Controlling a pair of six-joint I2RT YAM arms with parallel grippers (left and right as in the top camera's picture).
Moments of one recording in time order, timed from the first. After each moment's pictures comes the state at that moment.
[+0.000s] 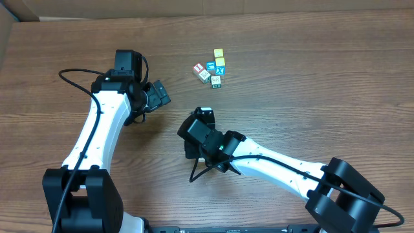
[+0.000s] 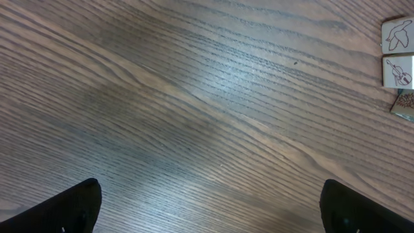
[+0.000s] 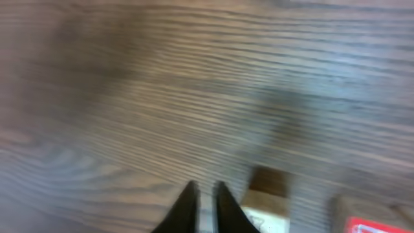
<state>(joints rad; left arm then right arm) -0.03 1.67 1.29 -0.90 0.01 -0.55 0.98 1.81 1.19 -0.41 0.08 0.86</state>
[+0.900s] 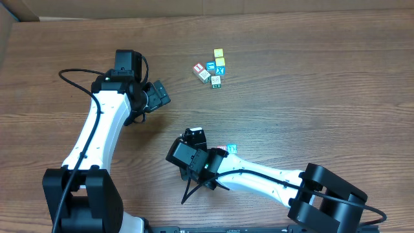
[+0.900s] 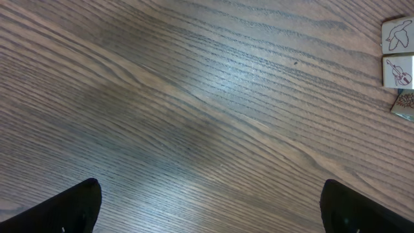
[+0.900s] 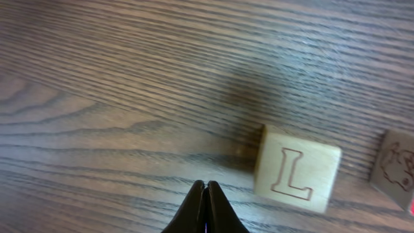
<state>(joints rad) -0.03 1.67 1.29 -0.90 0.01 -0.55 1.11 1.88 1.19 -0.49 0.14 0.89</state>
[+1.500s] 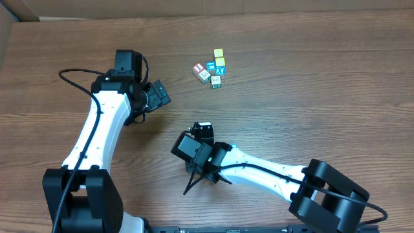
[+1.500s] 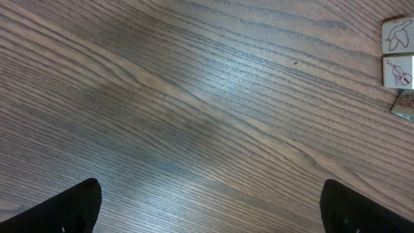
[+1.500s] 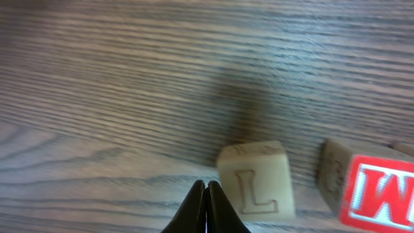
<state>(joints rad) -0.03 1.67 1.29 -0.90 0.01 -0.55 1.07 1.88 1.19 -0.51 0.17 0.93</state>
